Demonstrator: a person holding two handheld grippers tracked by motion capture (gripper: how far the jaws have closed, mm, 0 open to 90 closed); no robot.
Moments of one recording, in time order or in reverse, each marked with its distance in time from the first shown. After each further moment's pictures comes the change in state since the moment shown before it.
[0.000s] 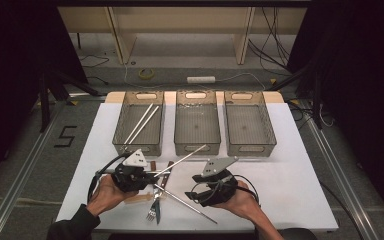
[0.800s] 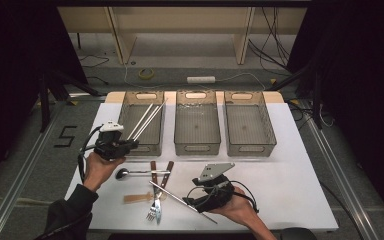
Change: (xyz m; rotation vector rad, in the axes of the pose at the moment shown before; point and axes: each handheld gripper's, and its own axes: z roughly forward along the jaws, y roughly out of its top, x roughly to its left) left arm 0.083 0.016 -0.017 -0.134 0.263 -0.292; right arm 0.007 -0.011 0.015 0.006 -0.022 0.048
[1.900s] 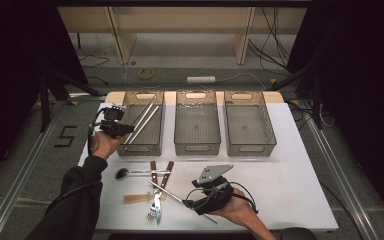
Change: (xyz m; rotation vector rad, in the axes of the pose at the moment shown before) left arm 0.056 0.033 0.062 0.164 0.142 -0.127; right arm 0.002 -0.001 0.002 0.022 0.012 -0.015
